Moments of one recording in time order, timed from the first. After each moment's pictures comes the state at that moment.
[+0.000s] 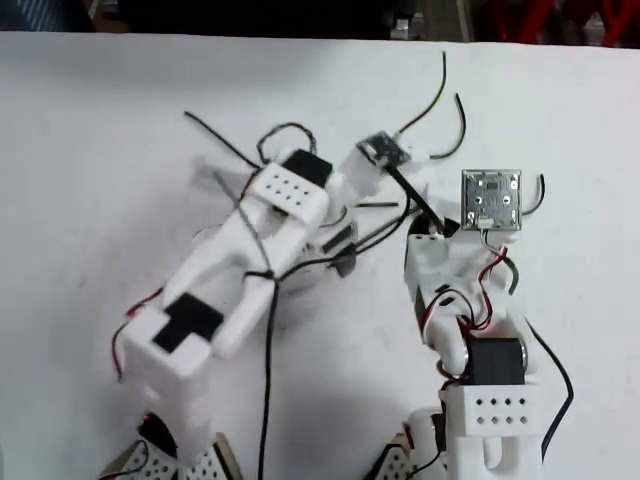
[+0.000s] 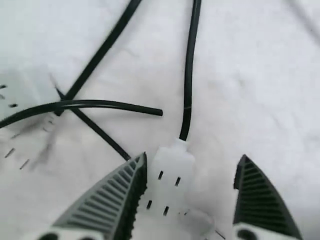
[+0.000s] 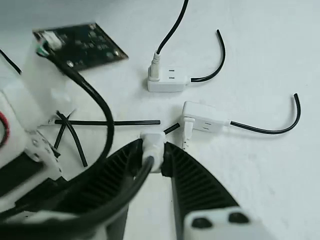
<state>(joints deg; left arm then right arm) 25.6 22.2 -8.7 79.3 -18.0 -3.9 -68.0 59.0 50.3 0.5</state>
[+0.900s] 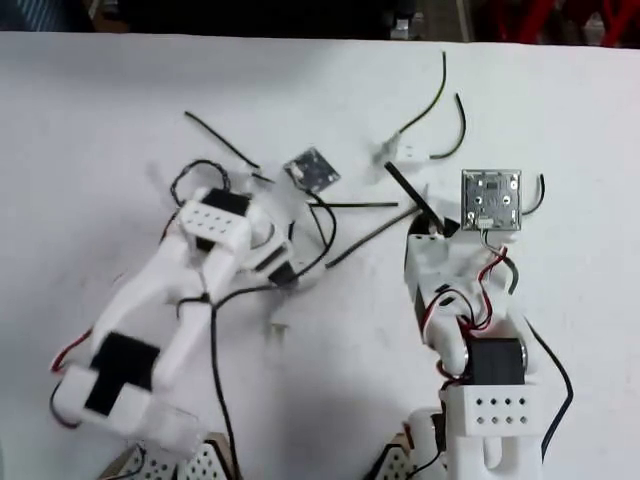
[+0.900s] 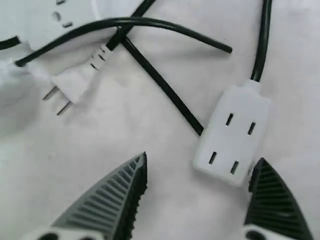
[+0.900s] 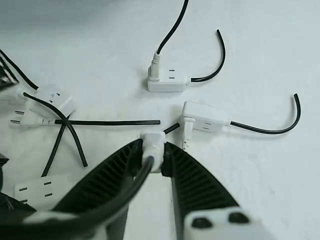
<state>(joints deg) 13.1 1.7 28.0 56.6 -29.9 -3.9 -68.0 59.0 50.3 0.5</state>
